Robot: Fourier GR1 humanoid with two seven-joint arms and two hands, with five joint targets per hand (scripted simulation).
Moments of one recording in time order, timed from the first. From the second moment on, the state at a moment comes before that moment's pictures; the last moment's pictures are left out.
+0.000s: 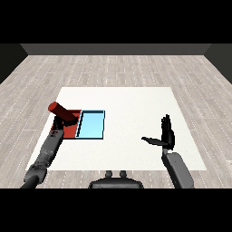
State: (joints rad) left arm -0.57 0.43 -0.06 -0.59 0.09 0.47 -0.25; right arm -0.02 -0.33 0.18 -1.60 -0.32 -0.38 -0.32
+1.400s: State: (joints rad) left arm -0.72 0.46 -0.01 -0.05 0.03 0.40 -0.09; right arm -0.14 -0.25 0.11 -1.38 -0.35 -0.30 -0.41
